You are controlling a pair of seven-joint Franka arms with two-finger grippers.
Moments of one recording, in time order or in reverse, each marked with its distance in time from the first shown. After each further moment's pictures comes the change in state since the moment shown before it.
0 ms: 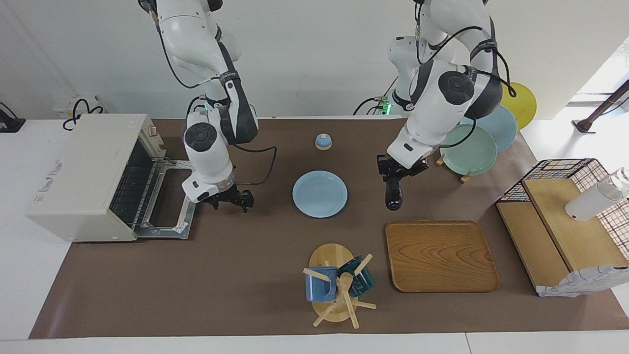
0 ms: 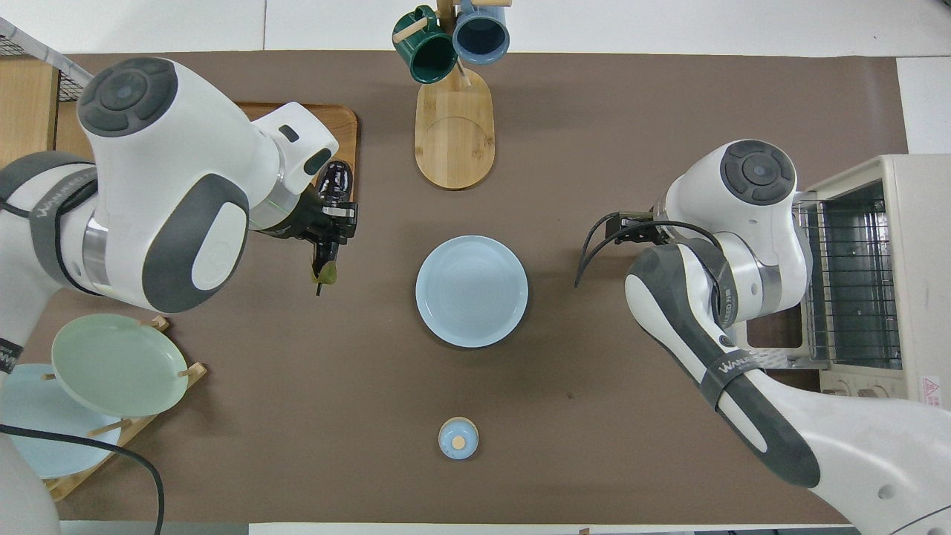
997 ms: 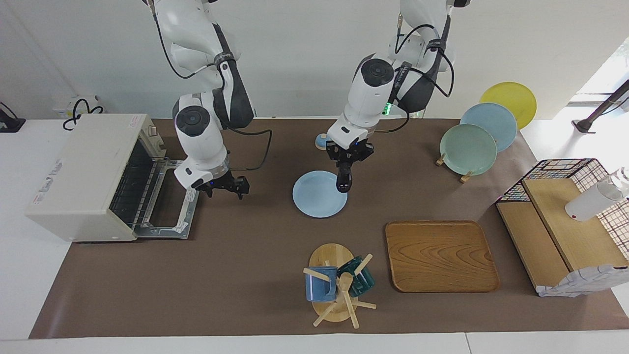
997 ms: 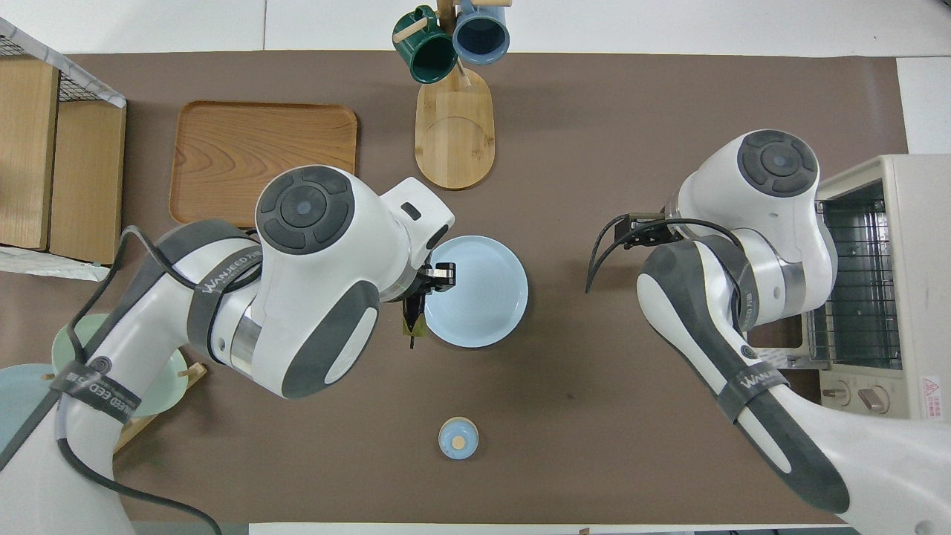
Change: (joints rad) left arm -0.231 -0.066 -0.003 -0.205 -0.001 0.216 -0.217; right arm -0.006 -0.117 -0.007 0.017 0.000 -0.184 -0.058
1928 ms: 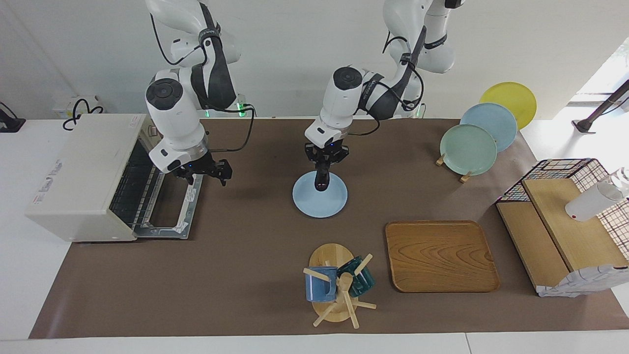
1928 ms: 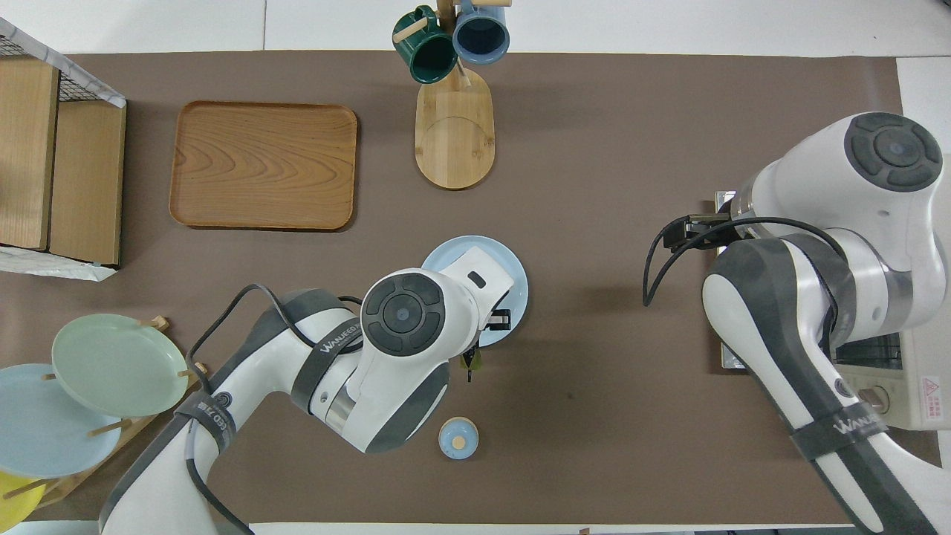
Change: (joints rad) left arm -0.116 0.046 0.002 -0.125 0.000 0.240 -0.104; right arm -0.054 -0.078 -0.005 0.006 0.000 -0.065 -0.102
